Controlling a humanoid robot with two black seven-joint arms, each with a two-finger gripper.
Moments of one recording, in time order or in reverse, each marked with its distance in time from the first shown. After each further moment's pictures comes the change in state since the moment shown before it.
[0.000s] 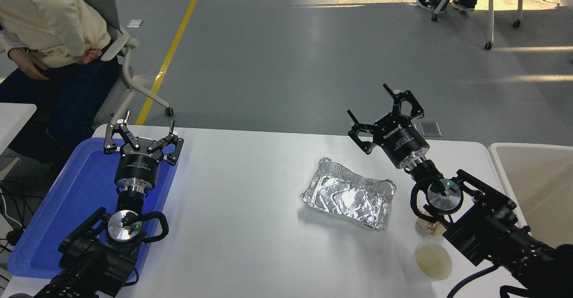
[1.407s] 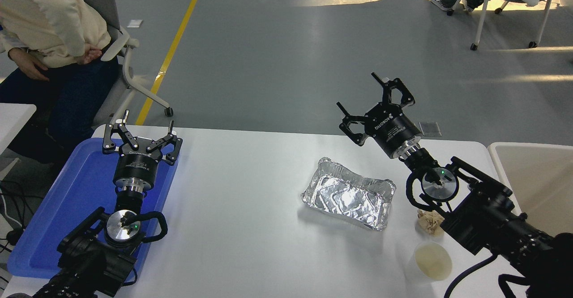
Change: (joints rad) left arm -0.001 0.006 0.005 0.000 0.000 0.000 -0.003; right arm 0.083 -0.023 -0.066 0.054 -0.089 -0.042 -0.008
